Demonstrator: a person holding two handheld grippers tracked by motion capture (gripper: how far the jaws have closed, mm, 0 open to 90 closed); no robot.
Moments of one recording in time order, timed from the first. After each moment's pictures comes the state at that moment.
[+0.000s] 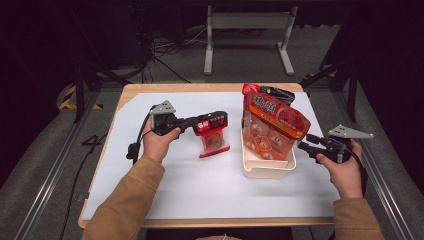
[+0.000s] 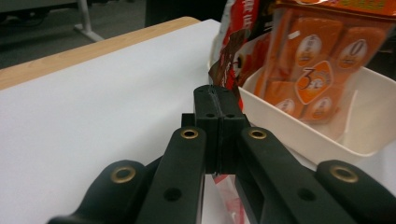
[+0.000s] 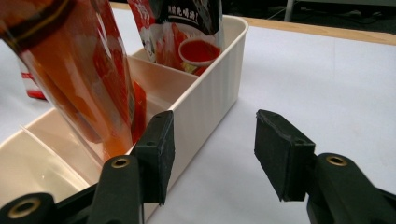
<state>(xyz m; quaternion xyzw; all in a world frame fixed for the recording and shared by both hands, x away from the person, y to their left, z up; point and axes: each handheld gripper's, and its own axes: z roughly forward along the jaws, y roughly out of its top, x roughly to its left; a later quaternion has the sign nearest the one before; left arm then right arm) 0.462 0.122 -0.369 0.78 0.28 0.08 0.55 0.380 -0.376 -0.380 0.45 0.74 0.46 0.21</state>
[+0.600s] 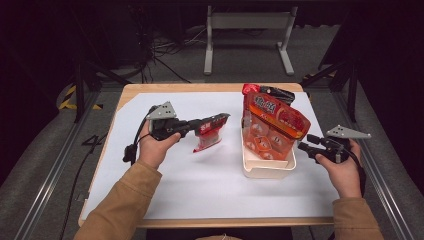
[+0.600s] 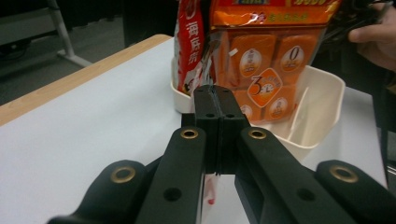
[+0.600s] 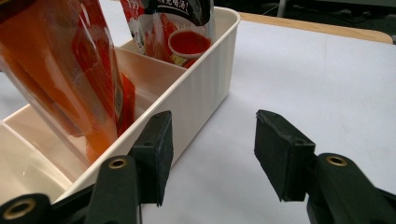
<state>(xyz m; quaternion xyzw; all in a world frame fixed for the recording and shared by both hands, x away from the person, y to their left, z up) 0.430 0.119 -0.337 0.79 0.22 0.09 0.56 0.382 -0.377 -0.384 0.45 0.74 0.44 0.23</state>
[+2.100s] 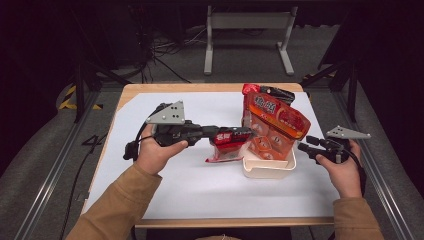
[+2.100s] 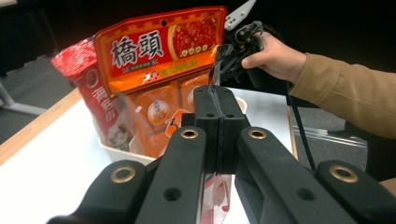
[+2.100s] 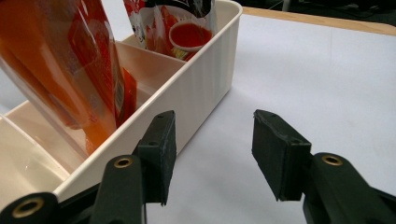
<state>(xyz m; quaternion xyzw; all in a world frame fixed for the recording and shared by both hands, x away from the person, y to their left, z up) 0.382 0.088 -0.276 0.81 0.08 0.06 0.58 0.383 -0.380 -0.387 0.45 0.74 0.44 0.22</state>
